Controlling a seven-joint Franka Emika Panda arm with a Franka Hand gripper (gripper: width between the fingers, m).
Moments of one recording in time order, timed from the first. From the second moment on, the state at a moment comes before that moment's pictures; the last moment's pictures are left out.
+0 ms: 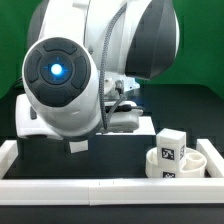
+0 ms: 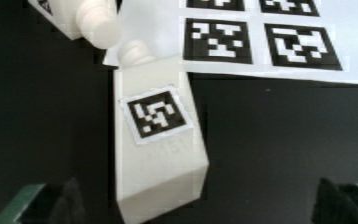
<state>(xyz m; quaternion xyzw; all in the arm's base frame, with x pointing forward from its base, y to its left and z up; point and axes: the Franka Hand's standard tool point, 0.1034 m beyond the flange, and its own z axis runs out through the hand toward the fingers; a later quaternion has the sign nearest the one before) 0.476 -0.078 0.037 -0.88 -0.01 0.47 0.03</state>
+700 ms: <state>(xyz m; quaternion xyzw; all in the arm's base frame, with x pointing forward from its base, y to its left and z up) 0.433 -0.083 0.008 -0.86 0.00 0.50 0.03</state>
